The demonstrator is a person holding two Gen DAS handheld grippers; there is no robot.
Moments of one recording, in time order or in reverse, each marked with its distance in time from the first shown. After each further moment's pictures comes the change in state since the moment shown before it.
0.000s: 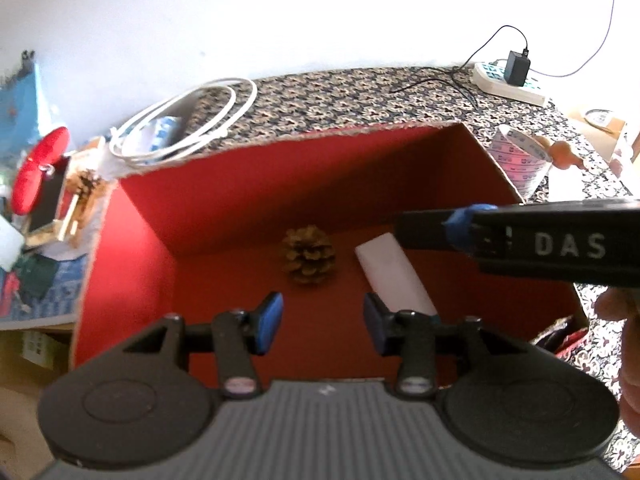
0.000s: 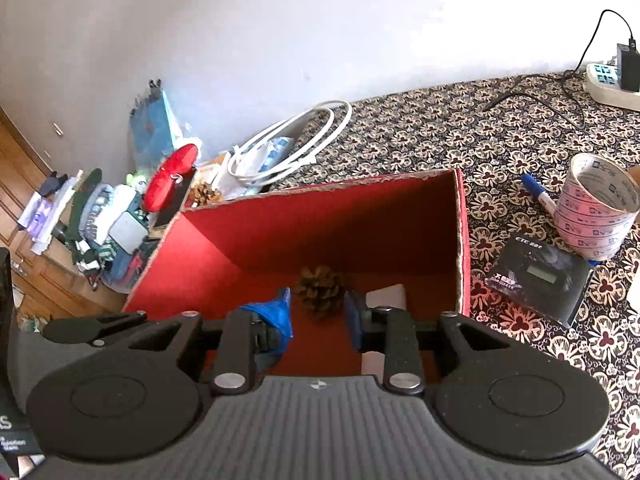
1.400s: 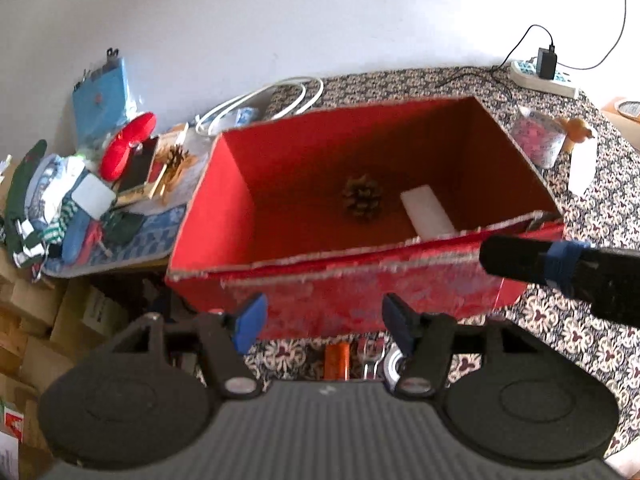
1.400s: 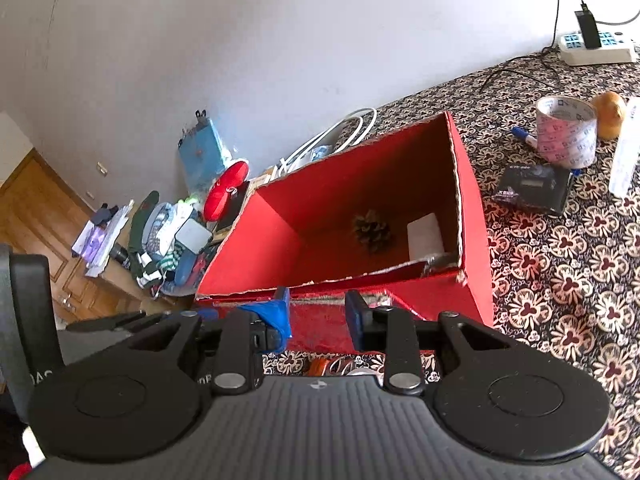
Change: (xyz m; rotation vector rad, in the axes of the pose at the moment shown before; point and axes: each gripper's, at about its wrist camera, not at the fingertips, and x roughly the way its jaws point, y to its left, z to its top) left arm -0.076 -0.020 -0.071 -0.040 -0.018 0.204; right arm -0.083 0.026 -0.090 0.116 -0.108 0.108
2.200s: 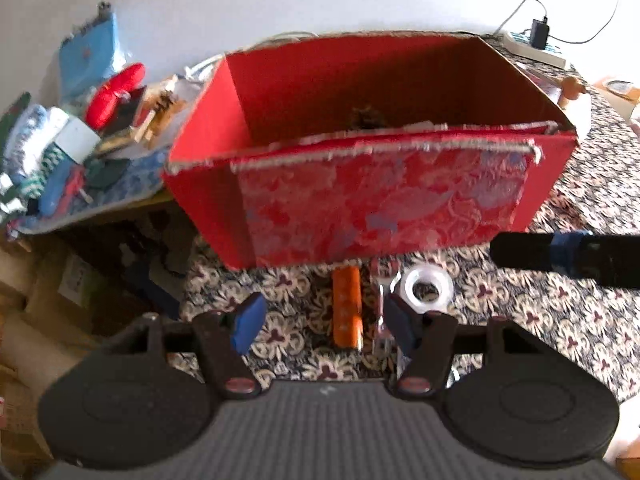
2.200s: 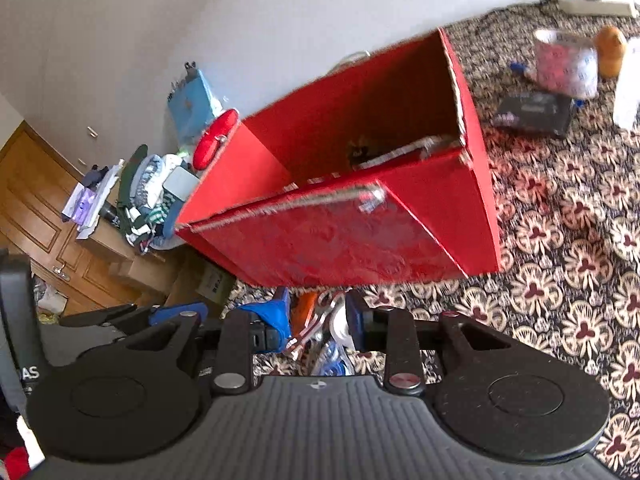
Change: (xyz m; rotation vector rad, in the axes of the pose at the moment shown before) left arm 0.022 0.033 -0.060 -0.022 0.070 -0.110; right arm 0.019 -0.004 -0.043 0.028 0.146 -0.027
